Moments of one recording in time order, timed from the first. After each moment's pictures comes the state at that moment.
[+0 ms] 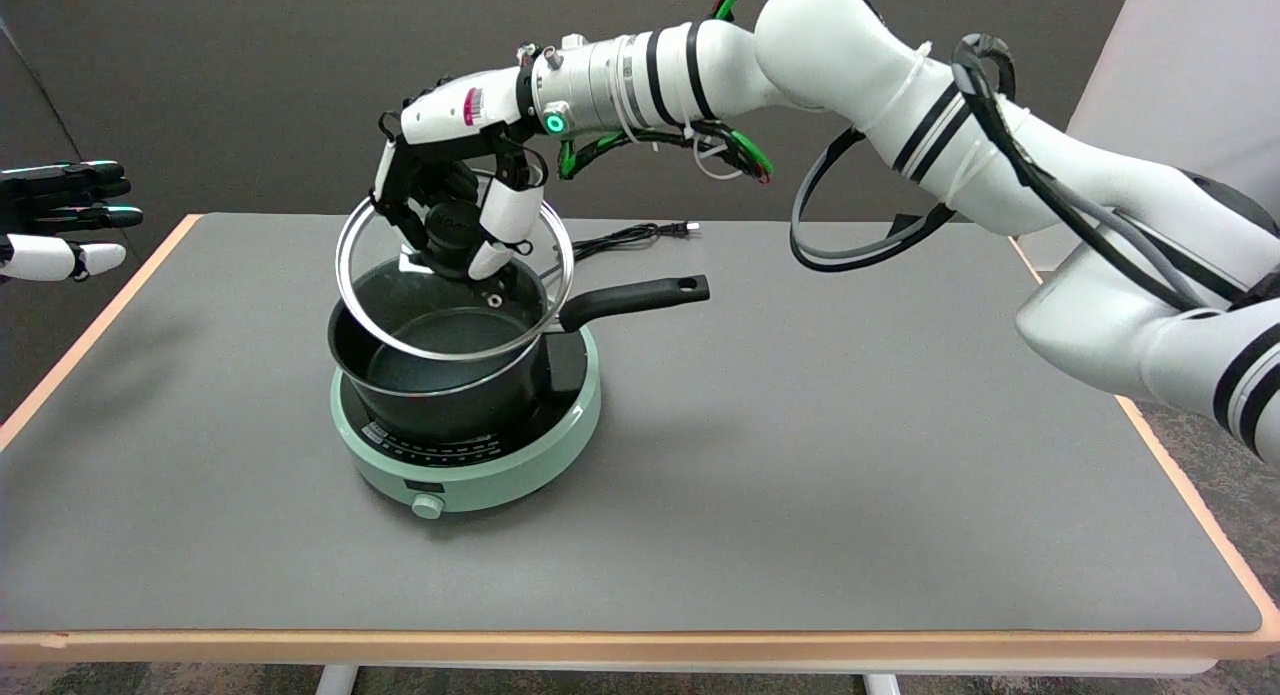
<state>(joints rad) 1.34 -1.19 -2.59 1.06 1.71 -0.65 -0.51</state>
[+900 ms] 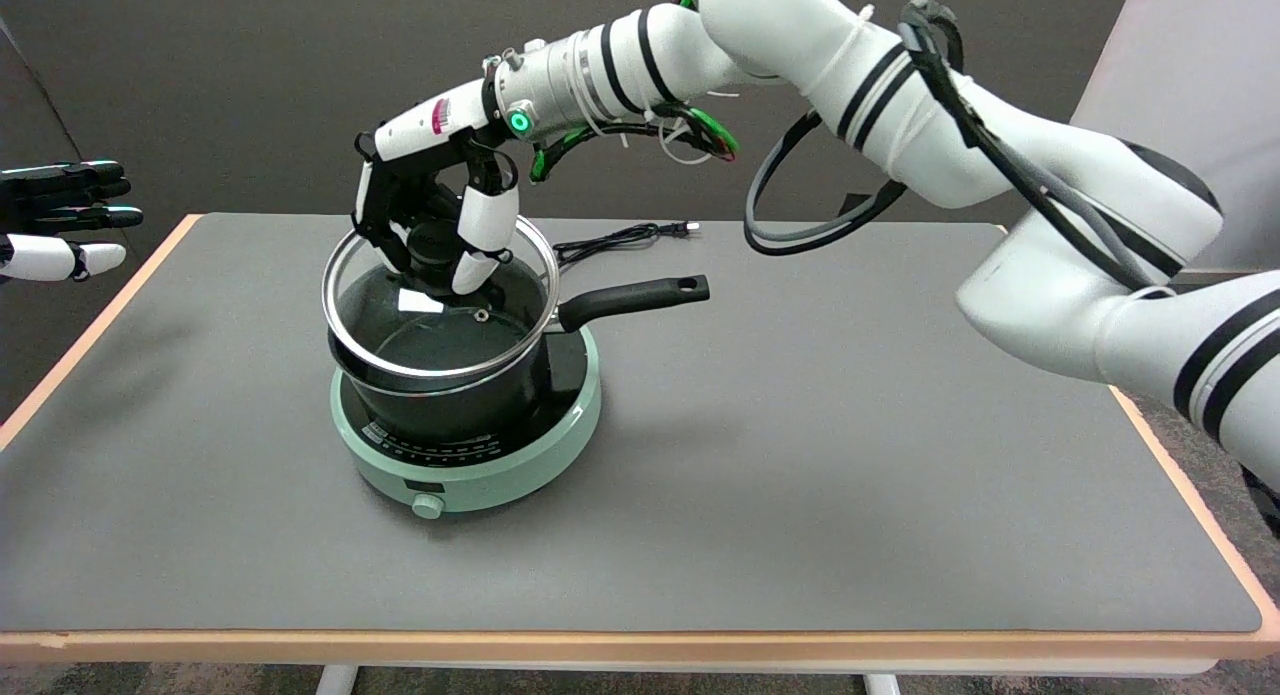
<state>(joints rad) 1.41 -1.33 -2.57 0.84 1.69 -0.80 -0.51</state>
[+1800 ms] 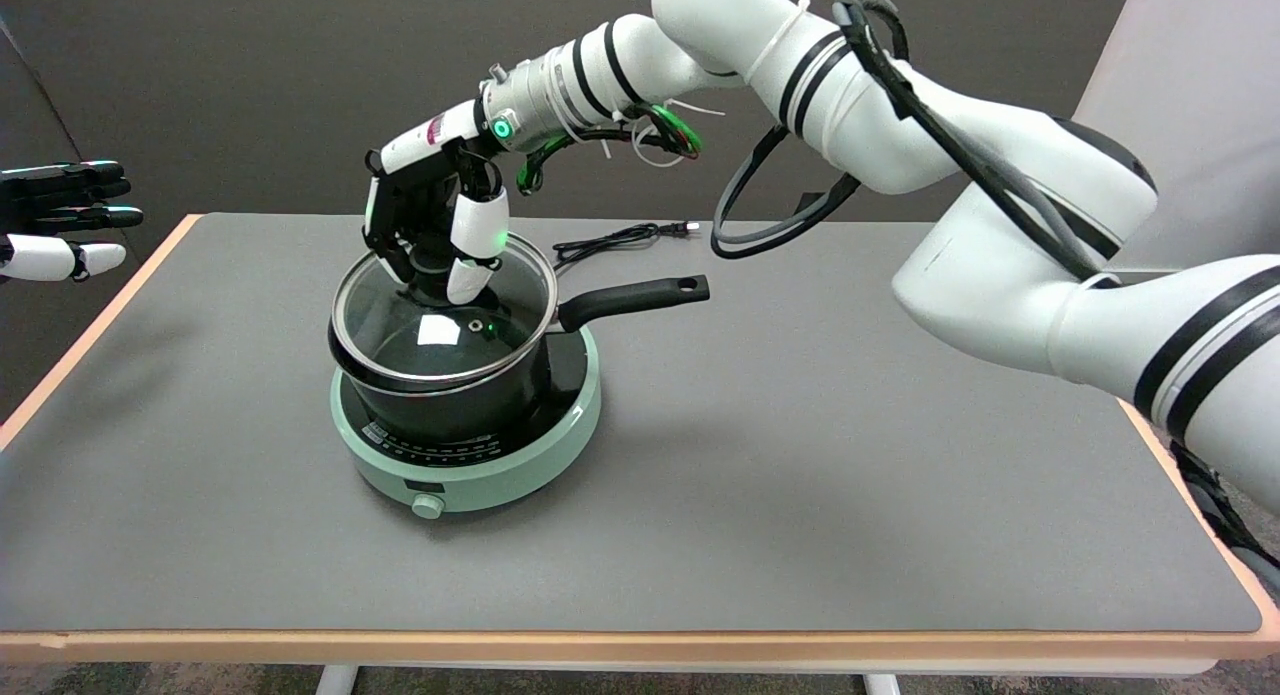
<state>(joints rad) 1.47 -1.49 -2.55 0.49 1.68 -0.85 -0.52</state>
